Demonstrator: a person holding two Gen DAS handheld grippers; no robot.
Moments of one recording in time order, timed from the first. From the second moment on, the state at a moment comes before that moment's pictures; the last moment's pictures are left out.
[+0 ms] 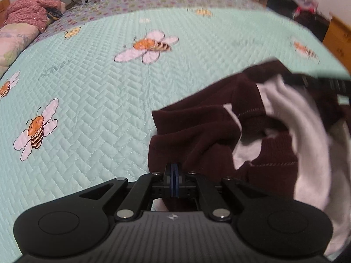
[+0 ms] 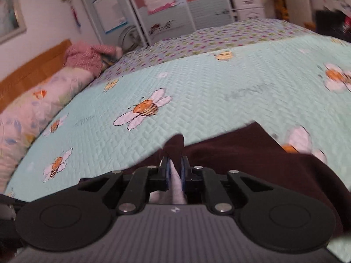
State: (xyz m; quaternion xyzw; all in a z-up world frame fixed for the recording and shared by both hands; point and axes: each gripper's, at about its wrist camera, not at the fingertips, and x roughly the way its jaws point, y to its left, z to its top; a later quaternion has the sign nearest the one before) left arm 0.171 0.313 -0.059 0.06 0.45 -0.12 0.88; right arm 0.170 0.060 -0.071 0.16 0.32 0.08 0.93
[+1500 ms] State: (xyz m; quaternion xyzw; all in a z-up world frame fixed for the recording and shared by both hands) left arm 0.171 0.262 0.026 0.06 0.34 -0.25 0.90; right arm 0.046 -0.006 -0.114 0.28 0.36 0.03 0.89
